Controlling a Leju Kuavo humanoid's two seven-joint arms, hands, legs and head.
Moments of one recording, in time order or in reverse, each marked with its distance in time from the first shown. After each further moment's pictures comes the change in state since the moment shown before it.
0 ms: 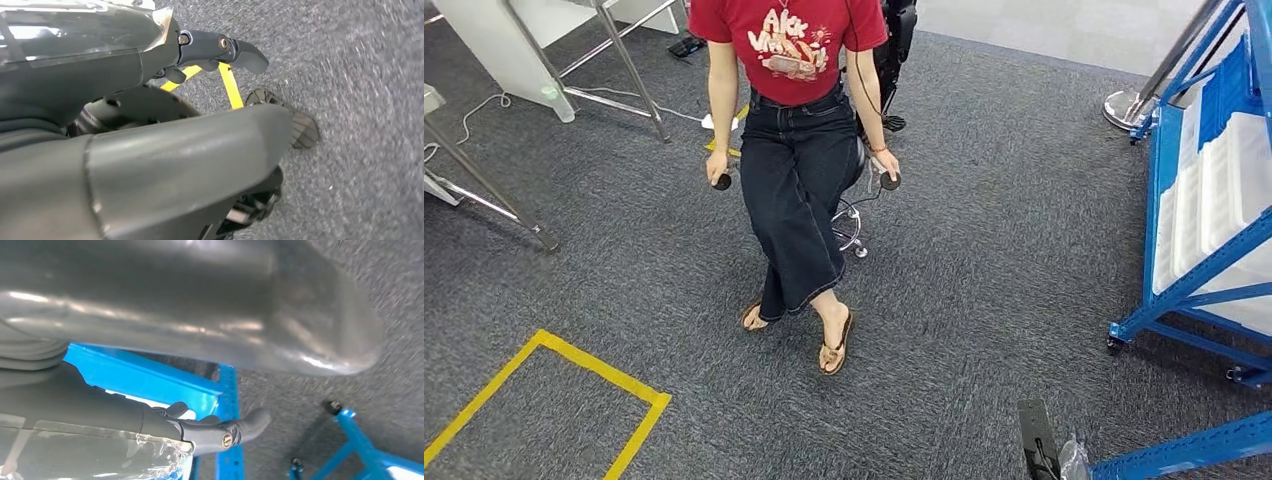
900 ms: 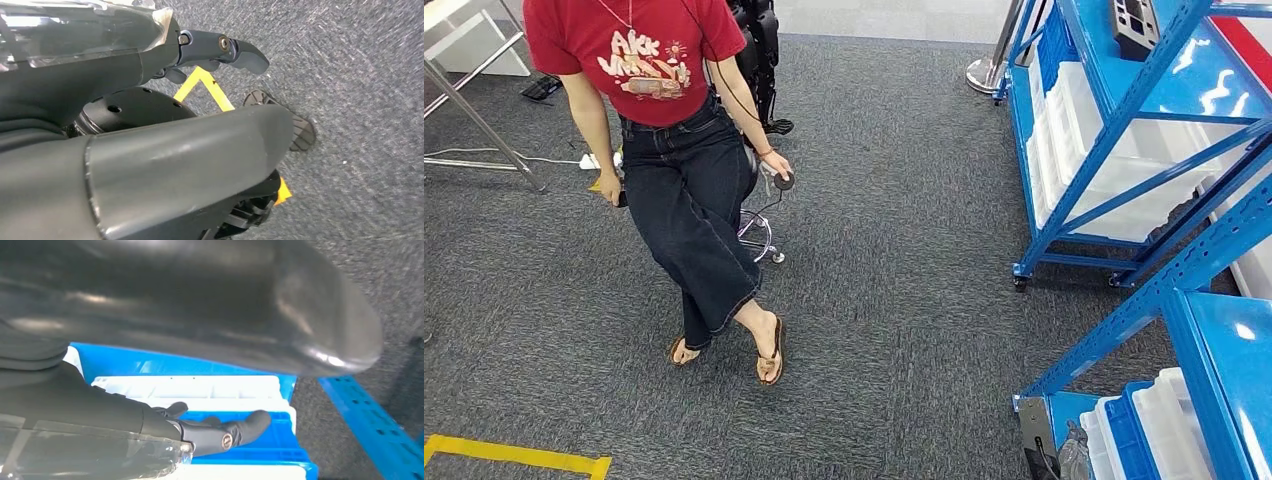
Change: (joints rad) left arm 0.004 0.000 -0.001 -0.001 0.000 0.000 0.001; right arm -0.006 -0.005 0.002 0.013 0.000 -0.003 0.000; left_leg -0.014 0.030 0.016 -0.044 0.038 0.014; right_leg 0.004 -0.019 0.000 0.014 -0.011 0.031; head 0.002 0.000
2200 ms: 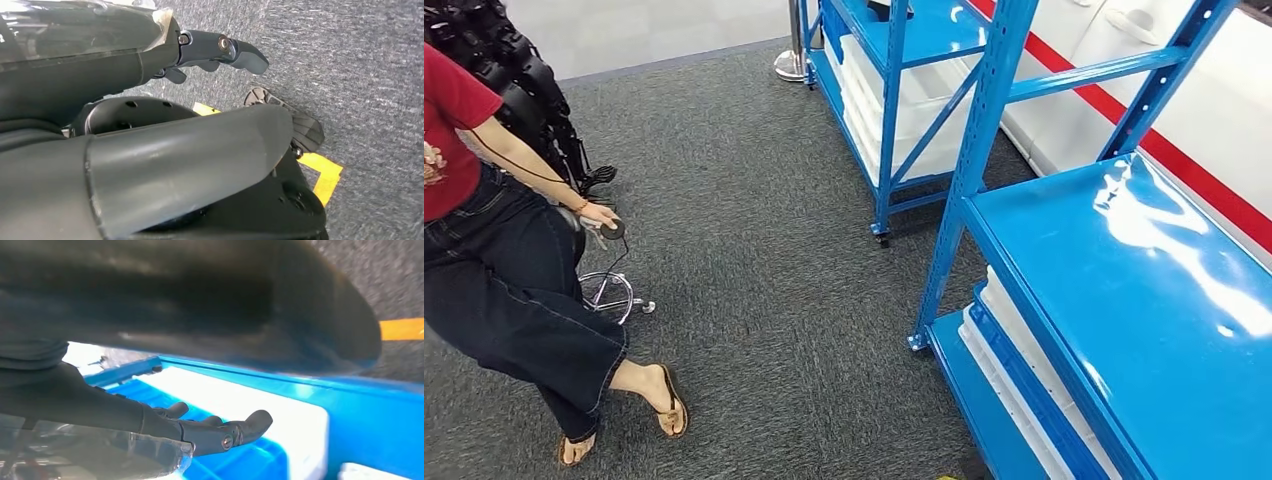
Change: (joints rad) left arm -0.003 0.006 -0.084 0.003 -0.057 -0.021 0.064; right arm 0.073 0.066 0.194 0.045 0.249 0.288 0.683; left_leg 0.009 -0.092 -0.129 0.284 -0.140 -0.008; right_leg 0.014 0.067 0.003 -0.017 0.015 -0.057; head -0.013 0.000
